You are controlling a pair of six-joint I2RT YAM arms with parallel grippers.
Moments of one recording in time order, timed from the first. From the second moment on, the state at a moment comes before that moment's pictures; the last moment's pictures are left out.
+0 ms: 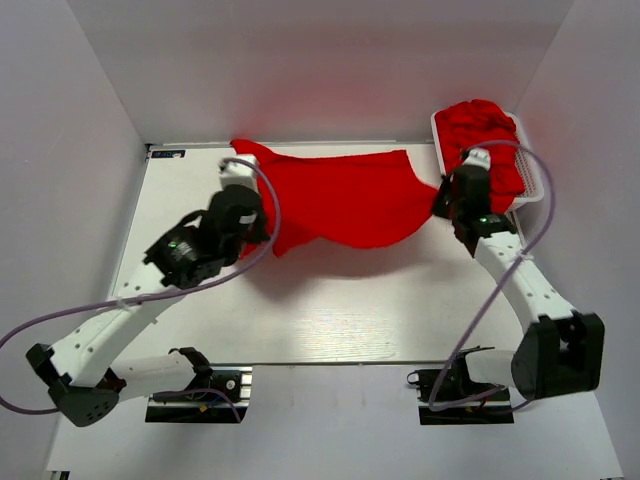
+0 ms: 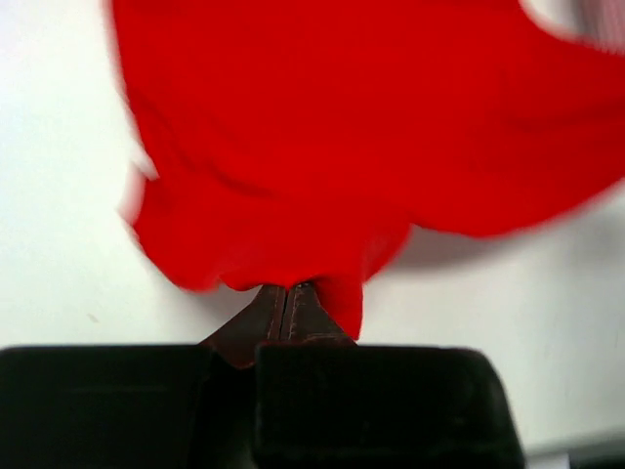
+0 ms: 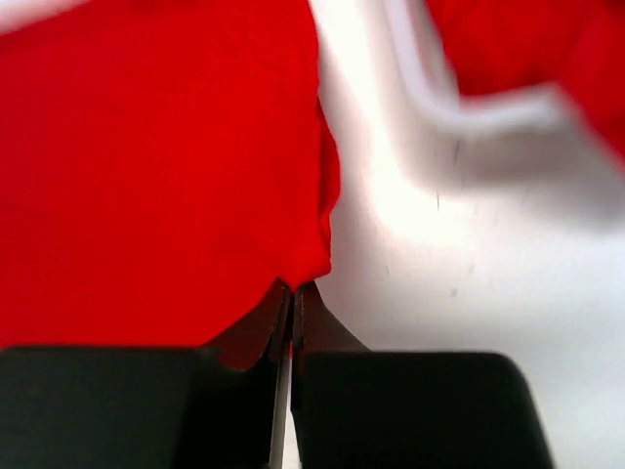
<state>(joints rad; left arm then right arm) -0.80 1.12 1.28 -0.80 -0.46 -0.50 0.20 1.32 0.95 -0.25 0.17 0.35</state>
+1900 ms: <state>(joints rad) -0.59 1.69 1.65 0.04 -0.71 0.44 0.20 1.38 1.23 -0.38 -0.08 0.21</state>
